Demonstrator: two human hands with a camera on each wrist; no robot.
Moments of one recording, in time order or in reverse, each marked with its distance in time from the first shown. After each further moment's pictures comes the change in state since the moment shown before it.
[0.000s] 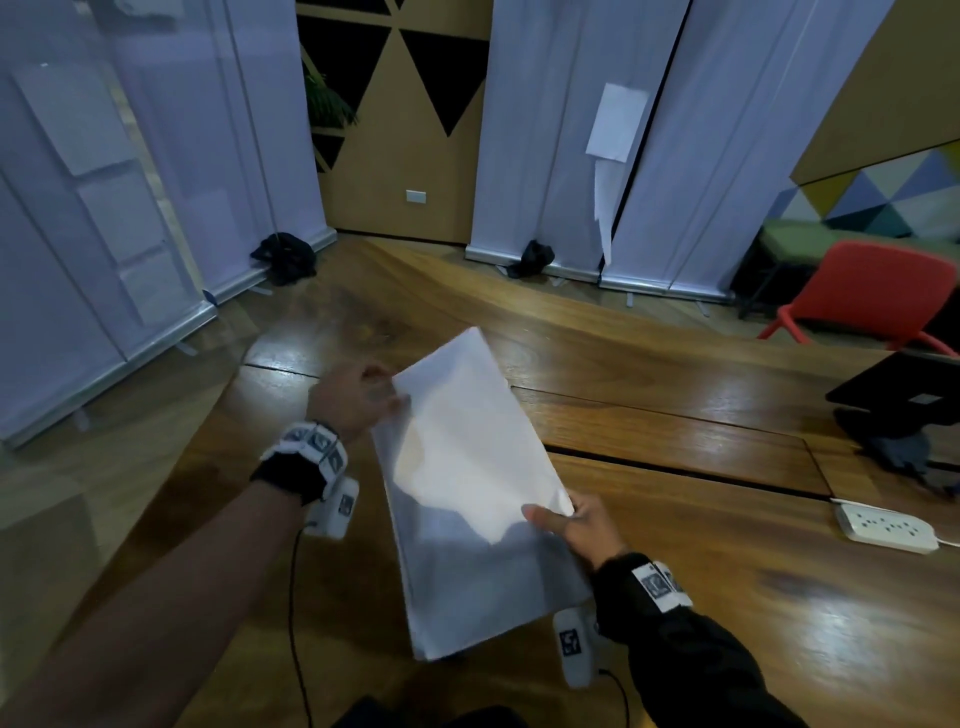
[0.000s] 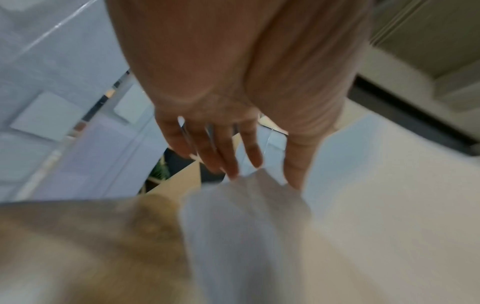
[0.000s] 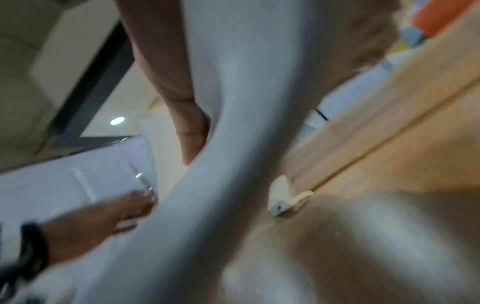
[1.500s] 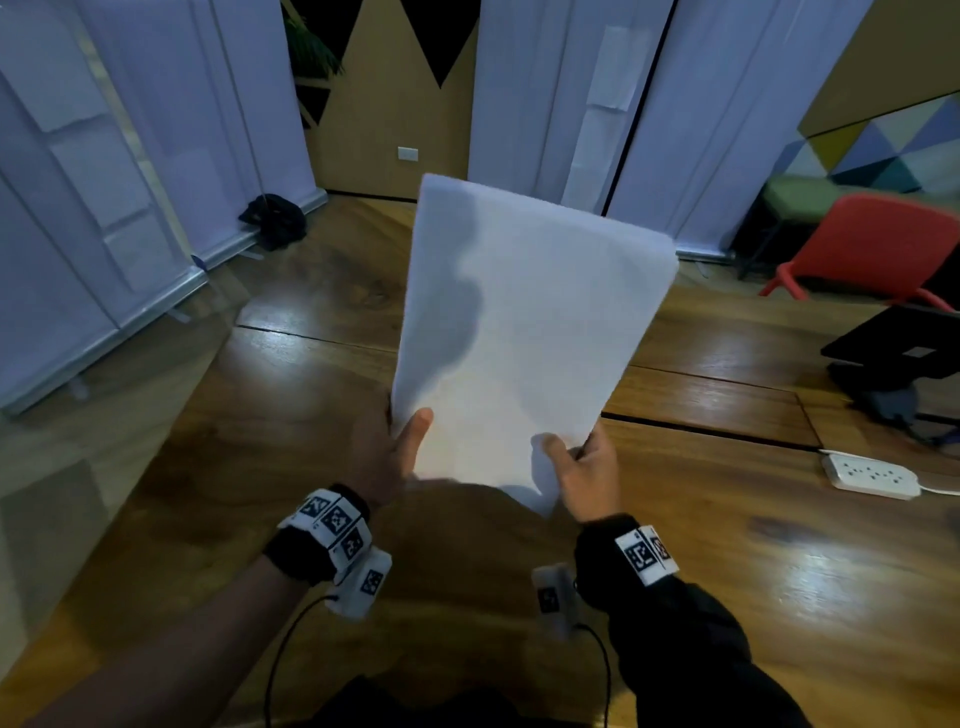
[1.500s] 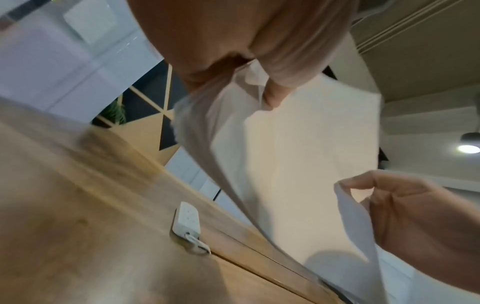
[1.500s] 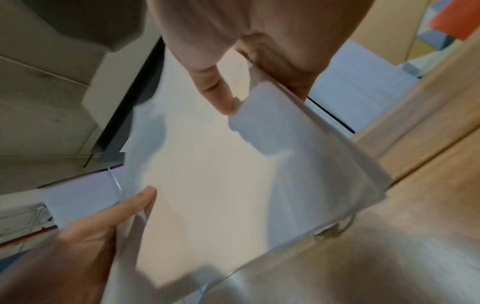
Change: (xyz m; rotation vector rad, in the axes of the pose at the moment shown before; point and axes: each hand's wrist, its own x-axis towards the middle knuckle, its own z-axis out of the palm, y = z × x) left_hand -0.100 -0.003 0.064 -0.464 0.086 0.155; right_hand -0.027 -0.016 0.015 0.175 0.340 -0.360
